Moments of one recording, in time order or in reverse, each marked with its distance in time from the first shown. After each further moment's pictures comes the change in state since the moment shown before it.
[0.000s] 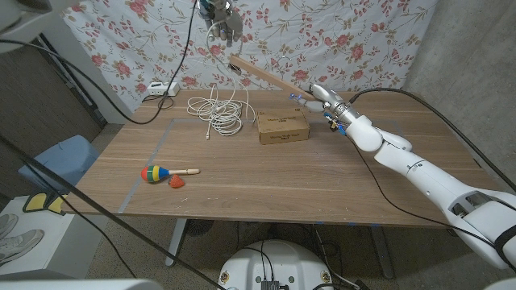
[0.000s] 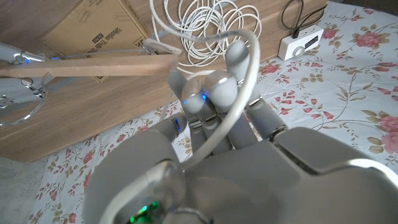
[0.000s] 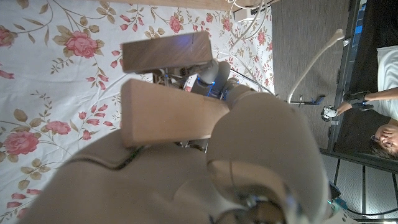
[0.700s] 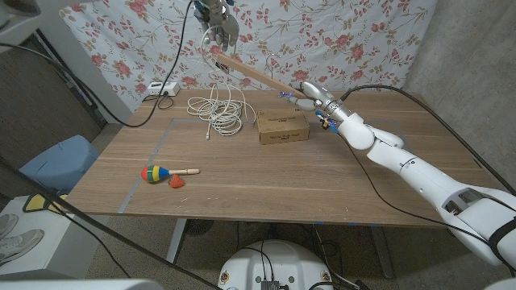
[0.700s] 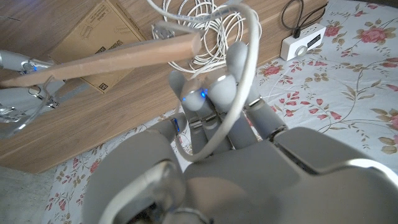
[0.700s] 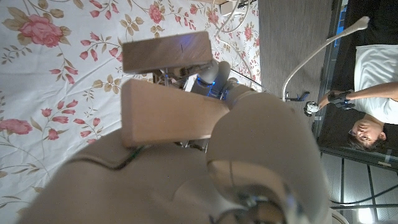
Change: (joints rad) left arm 0.057 0.015 -0.044 0.002 0.036 -0.075 -0.012; left_hand -0.009 -0.009 0.016 0.007 0.000 -0.005 0.001 0.006 -0.019 -0.002 0.001 -0.023 -0.016 -0.003 0.001 -0.019 -0.003 -0.009 -0.005 0.033 -0.029; right arm 0.002 0.009 -0.024 -0.065 -0.013 0.005 -0.013; right_hand 0.000 0.000 -0.001 -0.001 -0.001 0.000 0.000 -0.003 -0.005 0.000 0.000 -0.001 0.000 0.000 0.000 0.000 0.000 0.000 0.000 -0.004 0.000
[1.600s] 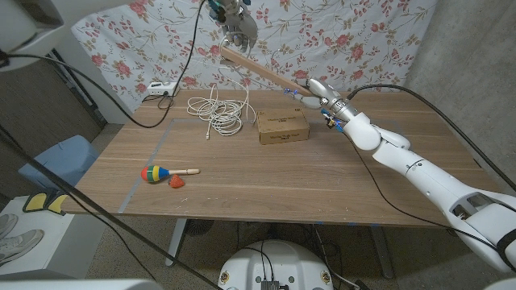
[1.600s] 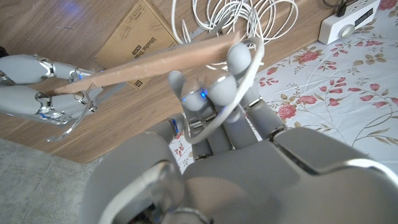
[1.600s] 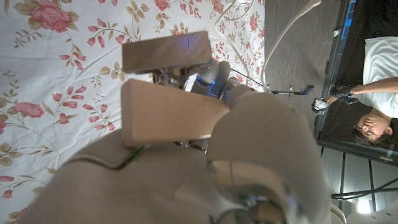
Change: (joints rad) left arm 0.046 0.000 -0.101 -0.035 0.039 -0.059 -0.096; left_hand -0.026 -0.016 0.020 0.002 0.000 0.000 0.000 0.022 -0.006 0.006 0.002 -0.011 0.031 0.004 0.000 0.000 0.013 -0.016 0.005 0.035 -0.023; right arm -0.014 -0.017 0.038 0.006 0.003 0.008 -0.021; right_hand 0.000 0.000 -0.004 -0.001 0.006 0.013 -0.002 -0.008 -0.005 0.000 0.000 0.000 0.002 0.000 0.000 0.000 -0.003 0.000 0.000 0.000 0.000
